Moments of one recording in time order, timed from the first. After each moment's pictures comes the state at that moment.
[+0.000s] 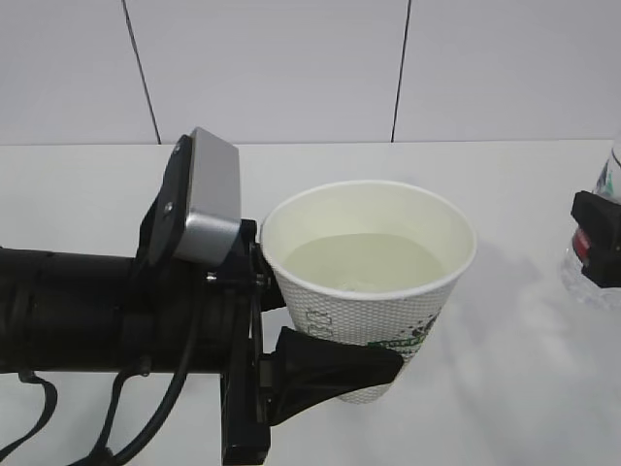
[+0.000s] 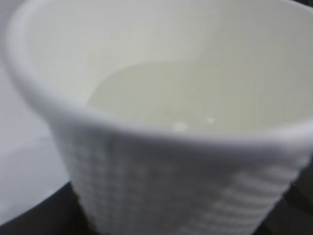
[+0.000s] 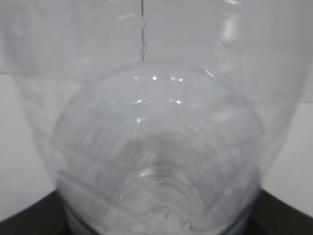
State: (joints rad) left arm -0.73 1.56 -0.64 1.00 -0.85 -0.64; right arm 0.22 1.15 -0.25 0.18 -0.57 -0.18
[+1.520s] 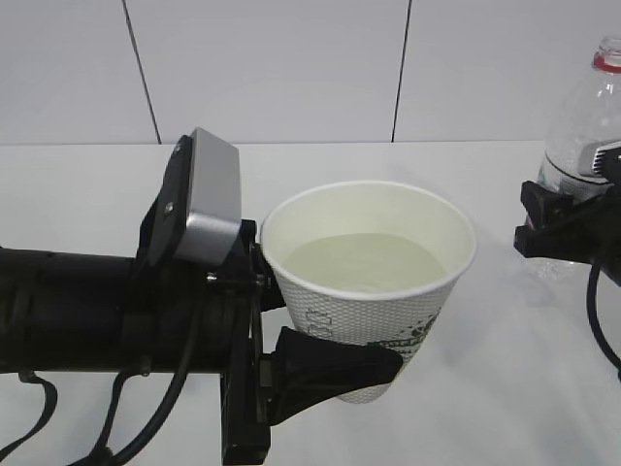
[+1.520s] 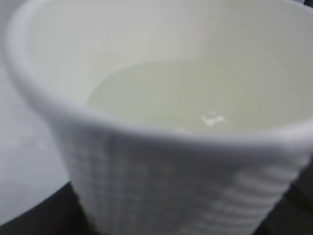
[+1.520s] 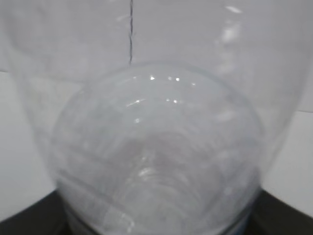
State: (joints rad) left arm -0.73 1.56 -0.64 1.00 -0.84 -0.64; right arm 0.22 1.61 -0.40 0.19 -0.90 -0.20
